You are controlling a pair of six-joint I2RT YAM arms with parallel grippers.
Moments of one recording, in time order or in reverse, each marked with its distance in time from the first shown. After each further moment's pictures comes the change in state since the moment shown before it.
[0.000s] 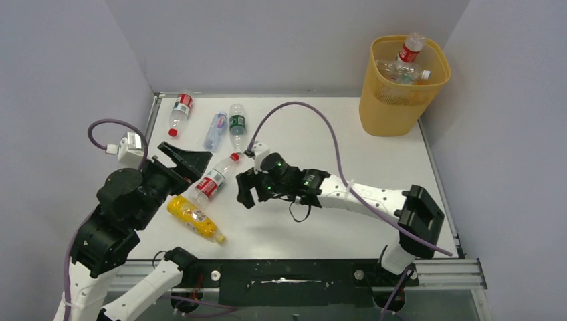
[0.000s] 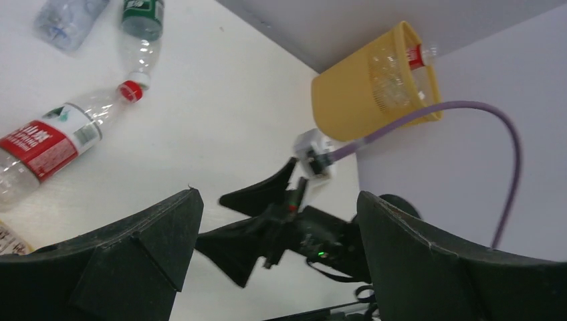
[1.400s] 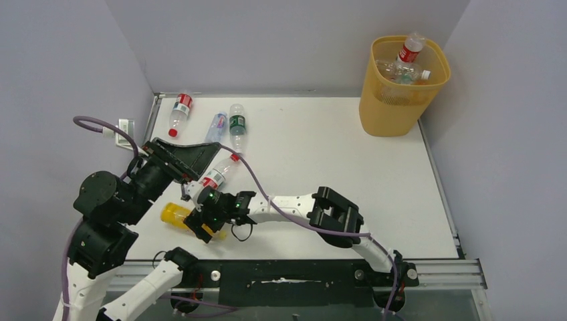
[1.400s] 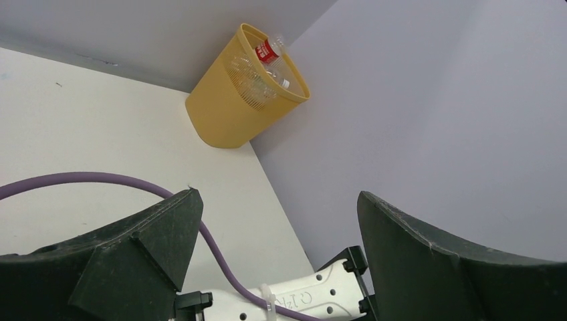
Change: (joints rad) left arm 0.000 -0.007 0.027 0.373 0.311 0.084; right arm 0.248 0.683 0.552 -0.036 -0.058 -0.177
